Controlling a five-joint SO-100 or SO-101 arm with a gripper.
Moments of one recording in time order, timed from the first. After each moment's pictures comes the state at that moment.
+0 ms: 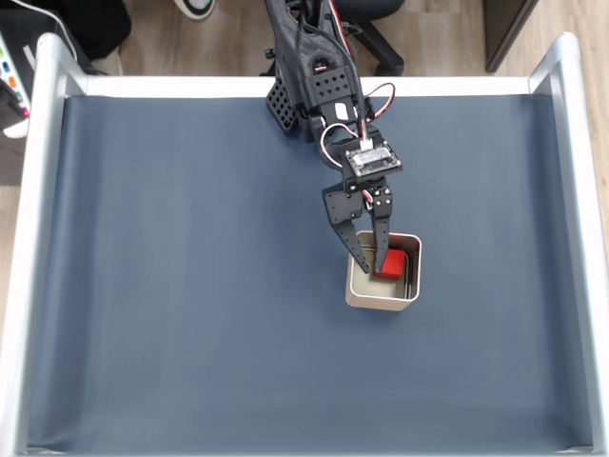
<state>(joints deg) -20.5 150.5 161.9 1.6 -86.7</state>
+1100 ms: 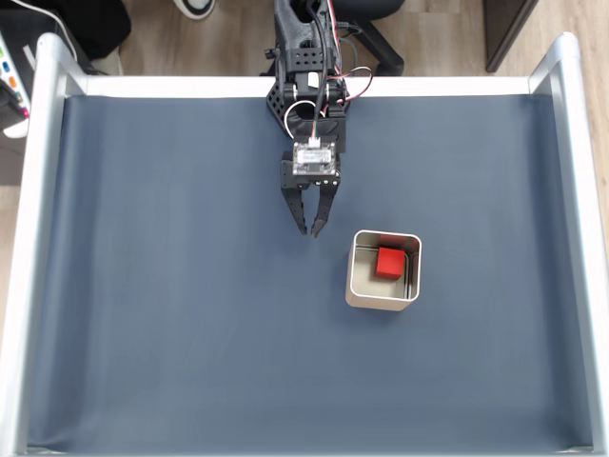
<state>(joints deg) -6.3 191.3 179.8 42.6 -85.4</state>
